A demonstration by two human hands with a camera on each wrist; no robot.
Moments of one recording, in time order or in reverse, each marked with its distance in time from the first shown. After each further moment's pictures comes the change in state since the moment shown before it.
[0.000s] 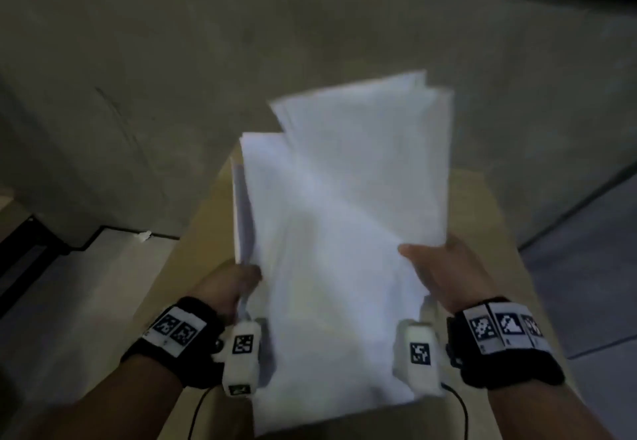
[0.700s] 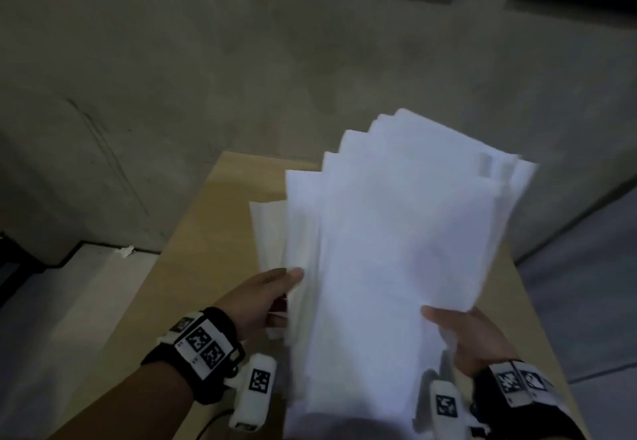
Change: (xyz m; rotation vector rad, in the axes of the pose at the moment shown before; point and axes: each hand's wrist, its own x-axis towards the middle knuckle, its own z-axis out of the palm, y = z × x) left_hand 0.045 0.013 0.057 0.099 -0.289 0.001; right_hand 0.048 0.080 -0.060 0.273 -0.024 0.190
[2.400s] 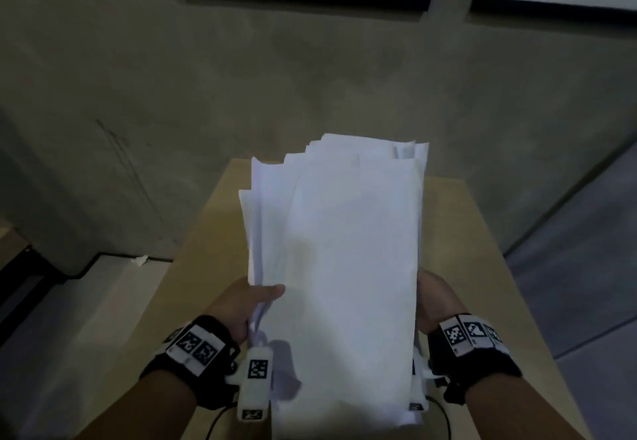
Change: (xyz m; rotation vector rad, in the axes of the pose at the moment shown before) left_hand -0.070 -0.026 0.000 -0.056 0.254 0.077; right_hand -0.034 0.008 0.046 0.174 -0.084 0.091
